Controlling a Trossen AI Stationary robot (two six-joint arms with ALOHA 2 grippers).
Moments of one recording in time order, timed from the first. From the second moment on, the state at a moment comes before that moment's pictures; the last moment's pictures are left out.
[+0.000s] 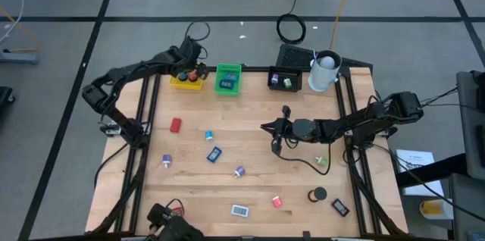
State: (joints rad) left arm 0.85 1.58 1.06 -0.41 -0.29 -0.07; right arm 0.09 1.46 0.51 0.63 0.36 0.05
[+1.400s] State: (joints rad) left arm 0.34 1.14 0.16 0.87 0.21 0.10; right arm 0.10 1.46 0.72 0.25 0.41 0.19
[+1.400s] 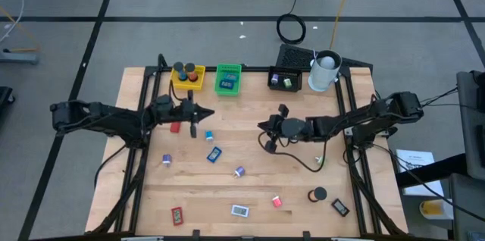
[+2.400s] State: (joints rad) left arm 0.23 1.14 0.16 0.83 0.21 0.19; right arm 0.31 1.67 0.98 0.04 0.34 0.26
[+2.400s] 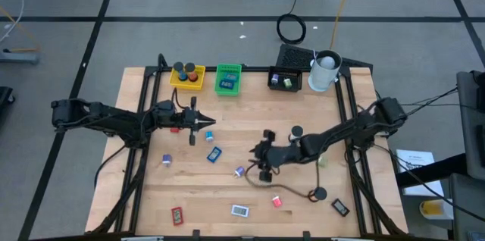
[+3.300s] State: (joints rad) left arm 0.24 1.14 0.16 0.81 0.18 0.16; right arm 0.24 2.02 1.19 0.04 -0.05 -0.01
